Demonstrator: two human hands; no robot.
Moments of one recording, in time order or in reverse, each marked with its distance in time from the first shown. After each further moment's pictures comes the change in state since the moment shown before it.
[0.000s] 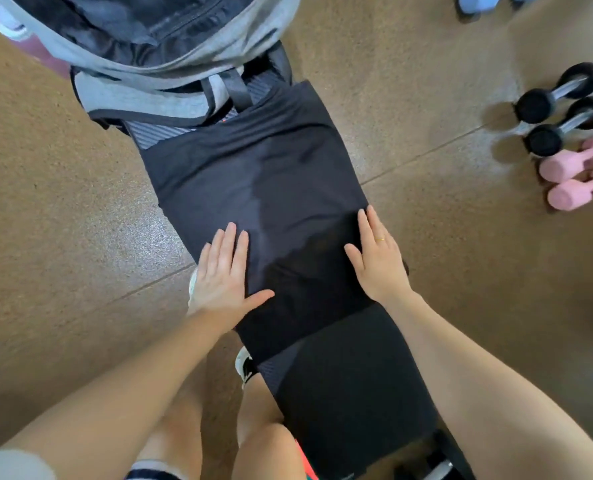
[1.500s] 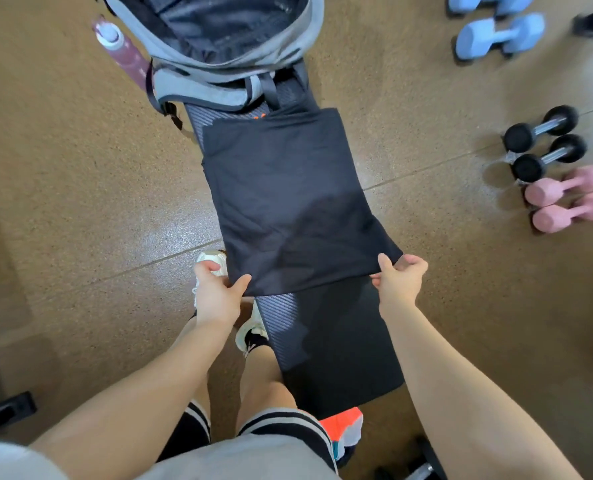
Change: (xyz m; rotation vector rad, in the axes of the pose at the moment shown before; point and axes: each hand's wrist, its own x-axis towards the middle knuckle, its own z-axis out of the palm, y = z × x) left_hand -0.135 0.057 -0.032 -1.054 0.159 -0.869; right_hand -0.131 -0.017 -0.038 1.101 0.393 0.775
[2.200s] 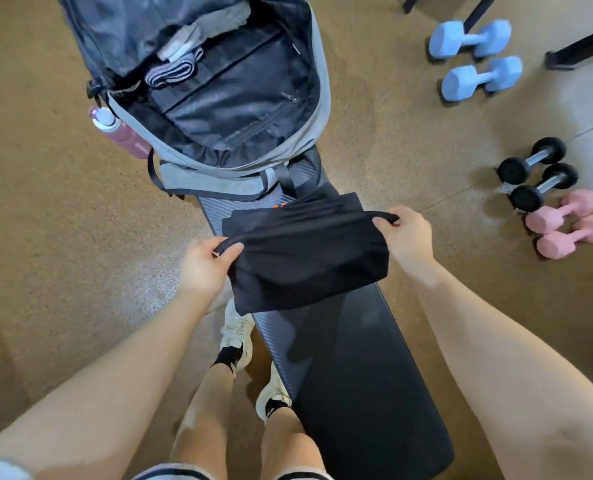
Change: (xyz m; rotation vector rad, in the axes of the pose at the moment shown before) left_hand 0.150 0.166 -0.051 0.261 -0.109 0.401; right_hand 0.046 -0.172 0.111 -0.630 -0.154 -0.537
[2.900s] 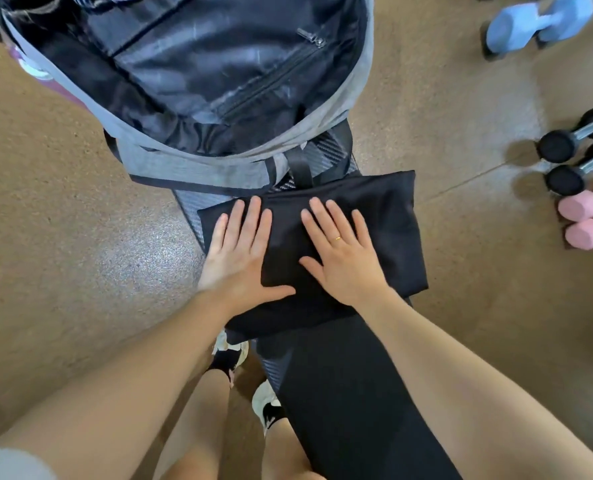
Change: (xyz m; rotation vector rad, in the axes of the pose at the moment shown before) left_hand 0.087 -0.048 0.073 0.936 -0.201 0.523; right_hand 0.036 0.015 0.154 -0.769 -0.127 -0.740
